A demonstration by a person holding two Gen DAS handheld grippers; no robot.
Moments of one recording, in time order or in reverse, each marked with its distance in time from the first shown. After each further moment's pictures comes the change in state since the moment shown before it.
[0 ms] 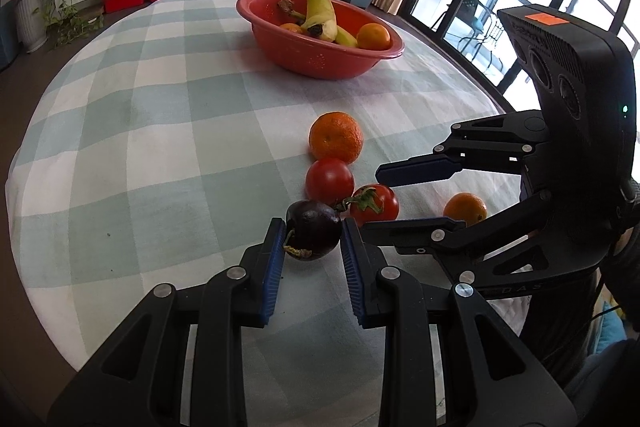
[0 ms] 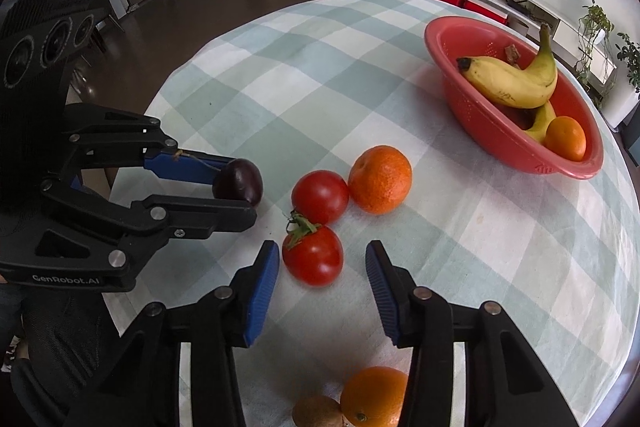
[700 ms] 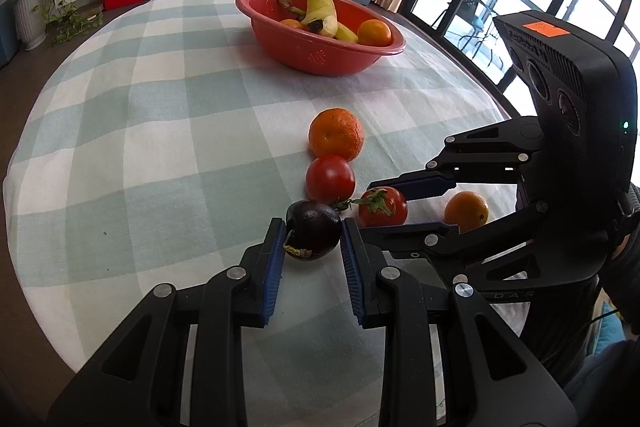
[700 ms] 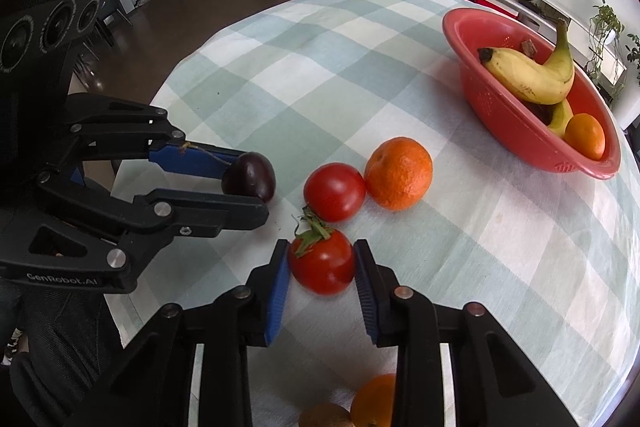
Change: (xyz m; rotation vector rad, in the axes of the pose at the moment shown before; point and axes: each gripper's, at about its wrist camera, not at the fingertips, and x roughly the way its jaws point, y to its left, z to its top) left arm 0.004 -0.001 0.000 -0.002 0.011 0.000; right arm 0.004 0.002 -0.006 -0.004 0.002 0.034
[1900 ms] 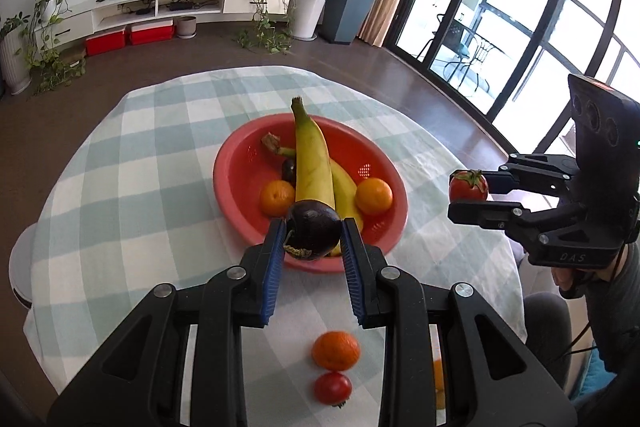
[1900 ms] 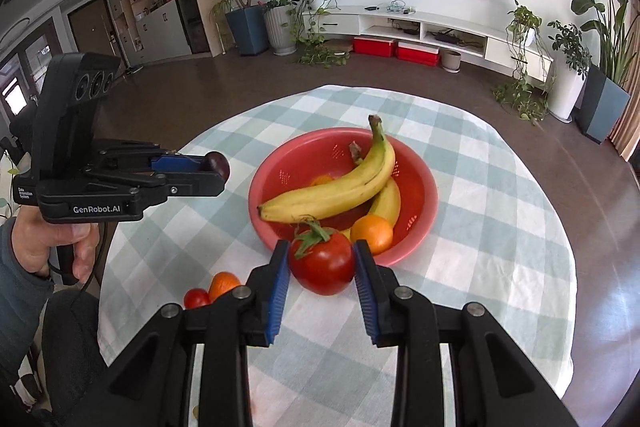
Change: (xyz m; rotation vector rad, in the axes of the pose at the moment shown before) left arm -0.002 -0.003 0.181 0.059 -0.111 -0.032; right arm -0.118 -0.129 0.040 0.190 -0.275 -0.125
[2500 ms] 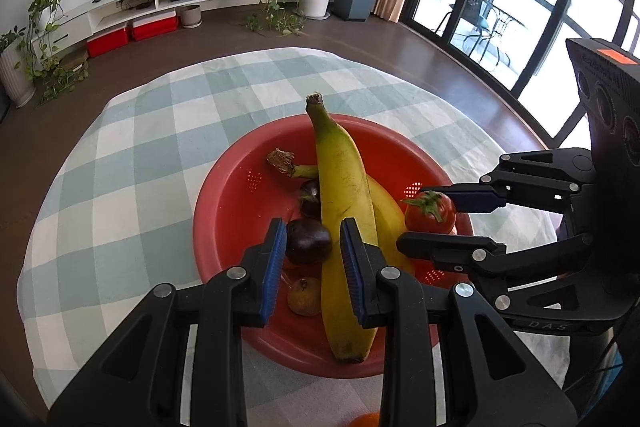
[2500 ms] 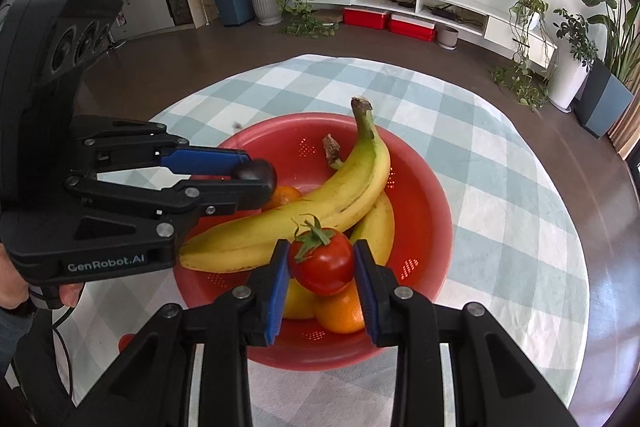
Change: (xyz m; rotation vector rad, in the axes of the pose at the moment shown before) left arm 0.100 0.010 0.034 0.046 0.079 0.084; right arm 0.090 -0.021 0.023 -0.006 0.122 -0.052
